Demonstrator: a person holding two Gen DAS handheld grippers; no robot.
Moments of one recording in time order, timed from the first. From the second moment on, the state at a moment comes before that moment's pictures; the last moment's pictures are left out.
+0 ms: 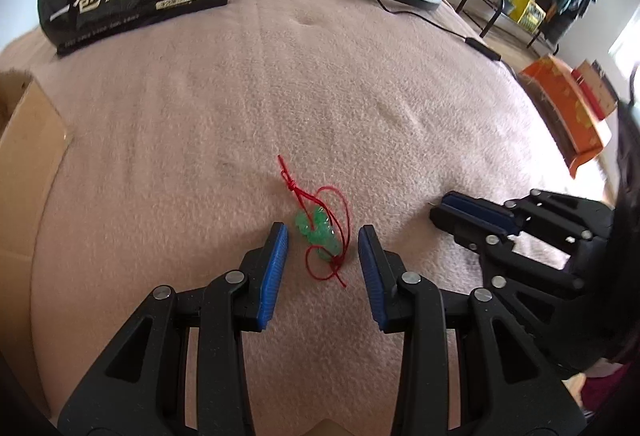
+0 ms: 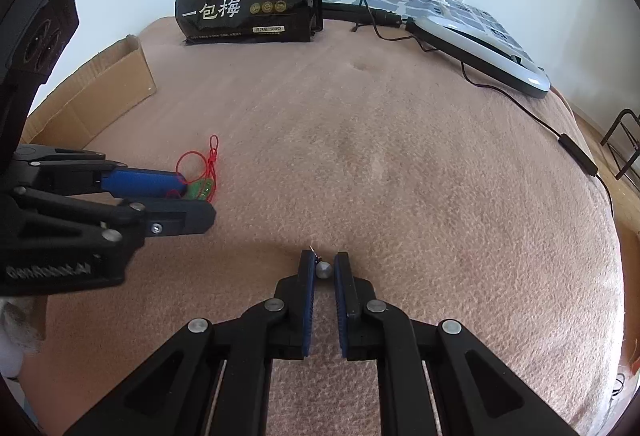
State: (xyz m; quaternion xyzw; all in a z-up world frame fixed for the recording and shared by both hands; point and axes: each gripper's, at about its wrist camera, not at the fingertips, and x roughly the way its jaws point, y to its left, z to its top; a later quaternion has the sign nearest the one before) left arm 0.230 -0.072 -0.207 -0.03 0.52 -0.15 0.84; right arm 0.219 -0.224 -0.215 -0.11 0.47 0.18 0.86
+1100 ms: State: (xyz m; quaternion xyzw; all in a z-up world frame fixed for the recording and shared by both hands) left arm 0.212 -0.071 -0.180 0.02 0.47 -0.17 0.86; right arm 0.206 -0.229 -0.201 -0.10 0.47 0.16 0.86
